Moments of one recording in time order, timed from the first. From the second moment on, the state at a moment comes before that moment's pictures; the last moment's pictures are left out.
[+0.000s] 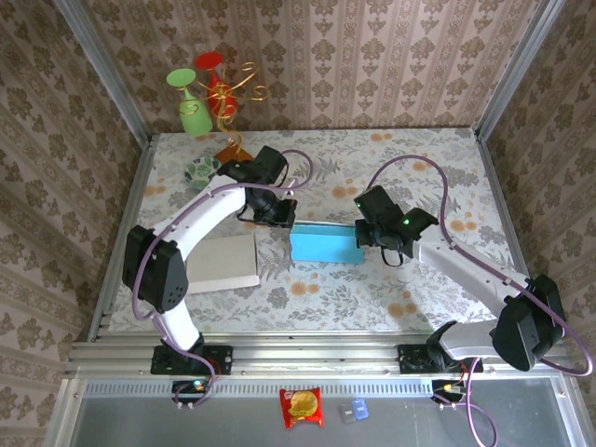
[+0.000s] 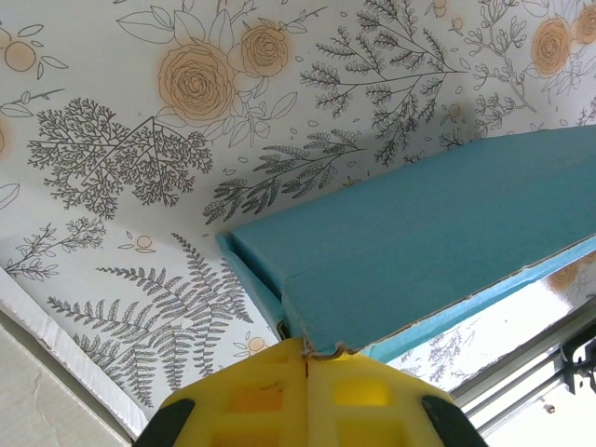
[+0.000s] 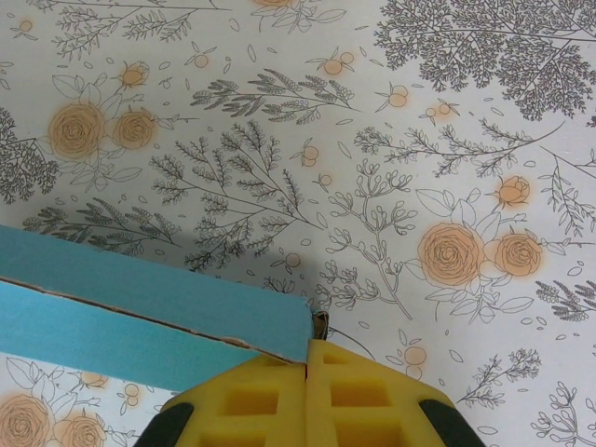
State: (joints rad) left arm -0.62 1.74 1.53 -1.04 0.33 -0.30; right arm 0.59 1.32 1.03 -0.74 0.24 0.46
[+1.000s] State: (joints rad) left arm -0.64 1.66 1.41 -0.96 0.33 -0.32; right arm 0.61 1.32 1.06 -0.86 0.20 0.70
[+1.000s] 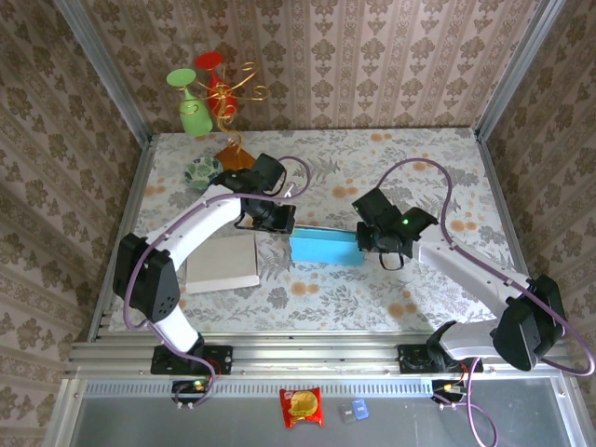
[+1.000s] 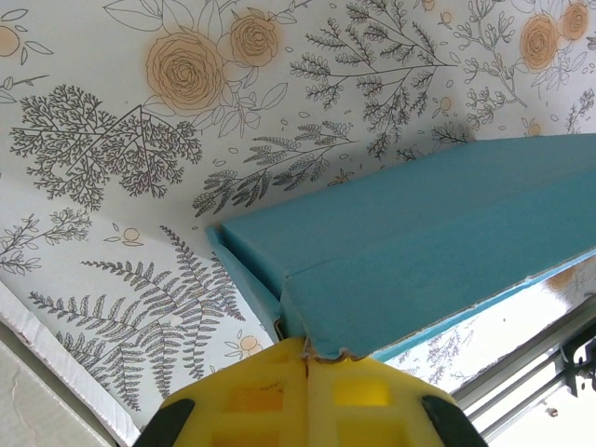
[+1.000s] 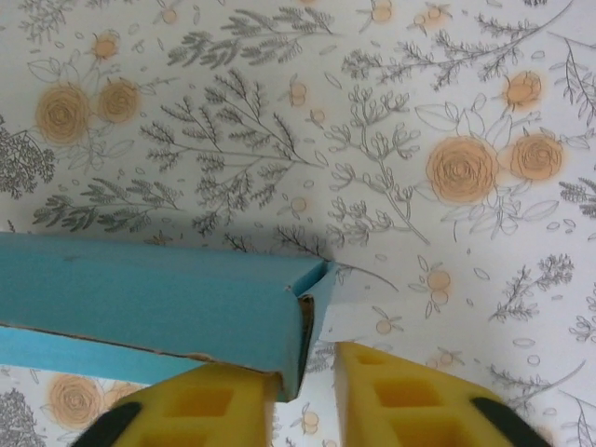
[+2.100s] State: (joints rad) left arm -0.67 1.63 1.37 -0.90 0.27 -0.35; right arm 0.56 1.06 0.73 -0.39 0.04 1.98
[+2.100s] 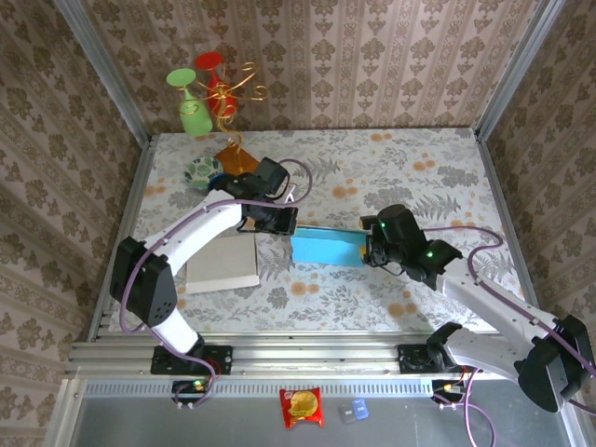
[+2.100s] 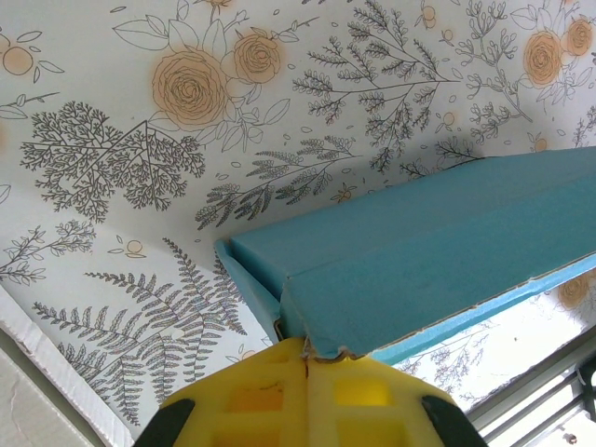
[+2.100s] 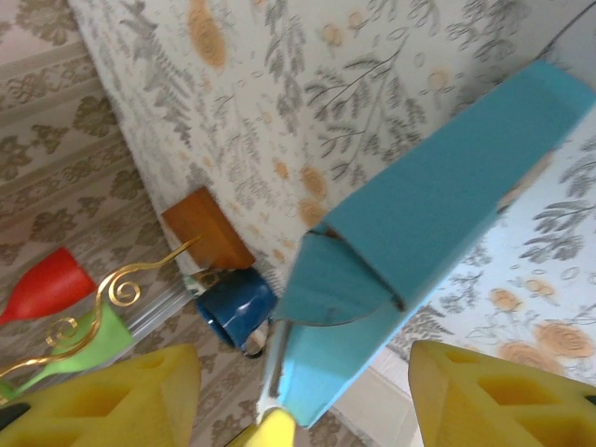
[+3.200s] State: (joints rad) left arm -0.67 1.35 1.20 -0.77 0.21 -0.97; right arm 0.55 1.10 0.66 -0.27 0.03 1.96
